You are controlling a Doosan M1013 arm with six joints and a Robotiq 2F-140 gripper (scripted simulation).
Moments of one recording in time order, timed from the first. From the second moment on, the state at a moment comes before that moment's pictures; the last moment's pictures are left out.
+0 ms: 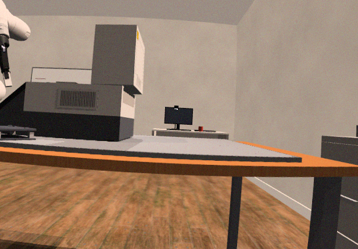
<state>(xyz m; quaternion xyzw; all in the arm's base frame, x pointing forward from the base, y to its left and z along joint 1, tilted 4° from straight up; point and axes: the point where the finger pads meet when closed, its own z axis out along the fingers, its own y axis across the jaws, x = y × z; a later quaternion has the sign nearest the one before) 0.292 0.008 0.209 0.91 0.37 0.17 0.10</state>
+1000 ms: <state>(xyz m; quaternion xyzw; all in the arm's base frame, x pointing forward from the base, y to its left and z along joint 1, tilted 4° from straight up) 0.324 0.007 0.187 0.91 0.37 0.17 0.10</state>
